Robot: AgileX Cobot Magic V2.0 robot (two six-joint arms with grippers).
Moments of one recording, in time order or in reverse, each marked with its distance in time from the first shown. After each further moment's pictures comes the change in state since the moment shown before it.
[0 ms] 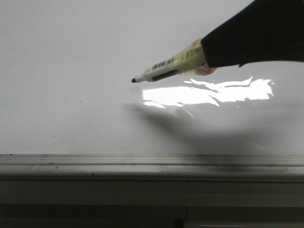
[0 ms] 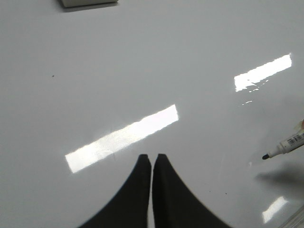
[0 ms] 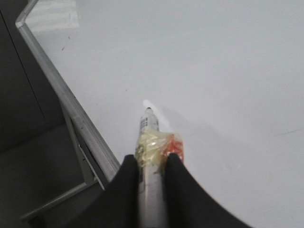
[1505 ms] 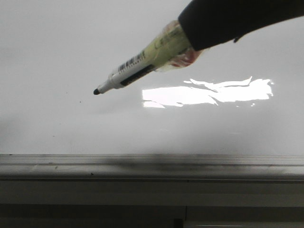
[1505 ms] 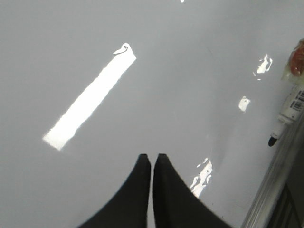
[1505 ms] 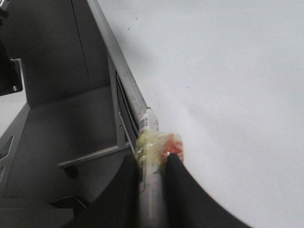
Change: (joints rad) left arm -0.263 0.487 -0.288 -0.140 0.185 0.448; right arm 0.015 0.037 -0.202 -0.047 0.348 -0.043
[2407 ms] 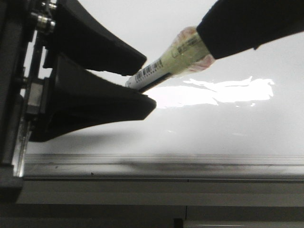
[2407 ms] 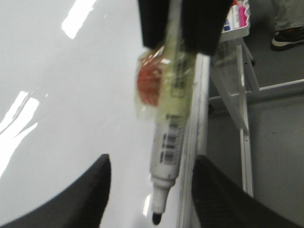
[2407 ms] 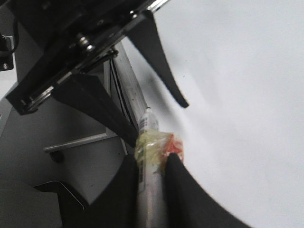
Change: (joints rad) left arm 0.000 0.530 0.000 0.182 -0.570 0.002; right arm 0.000 -0.027 0.000 -0.086 0.044 0.000
